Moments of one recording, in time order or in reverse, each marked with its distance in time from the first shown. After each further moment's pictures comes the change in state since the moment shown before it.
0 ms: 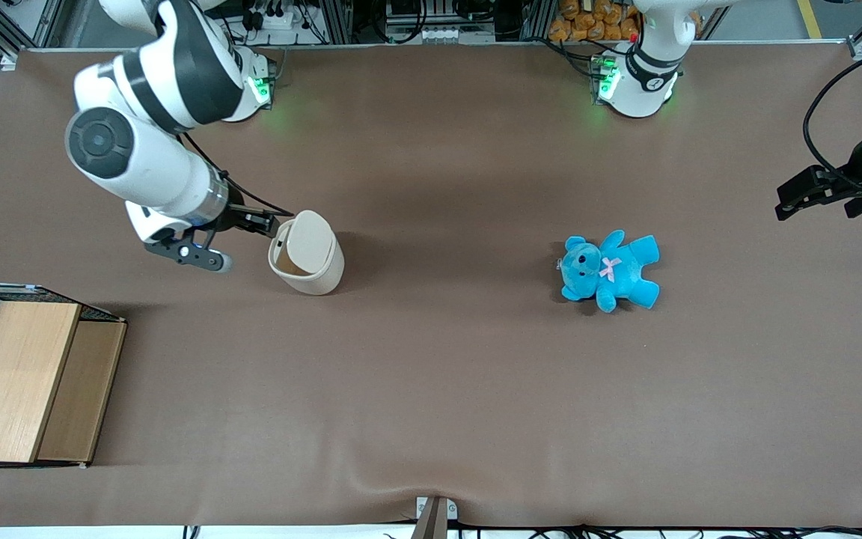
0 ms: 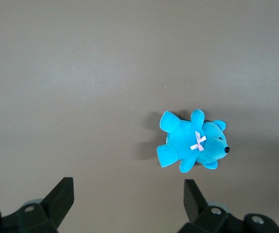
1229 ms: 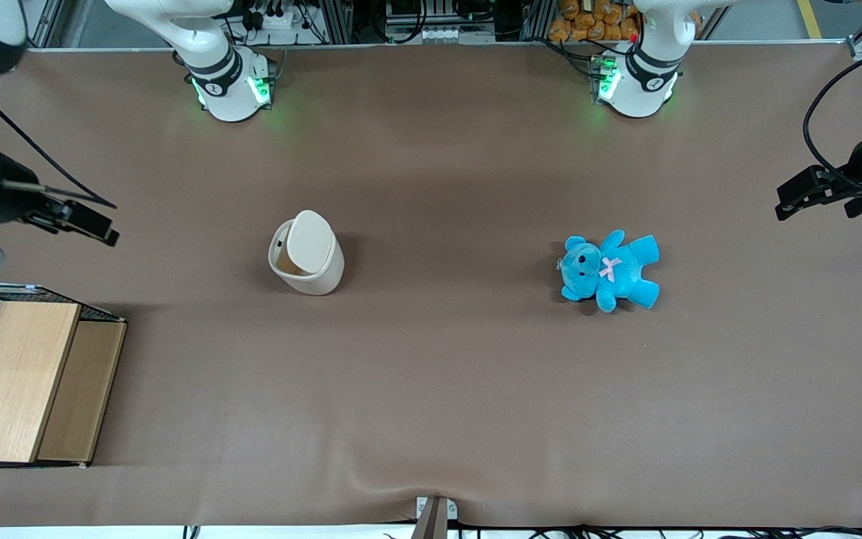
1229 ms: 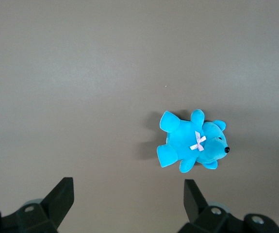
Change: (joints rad) arm -0.364 -0.027 0.068 0.303 -0.072 -0.215 -0.350
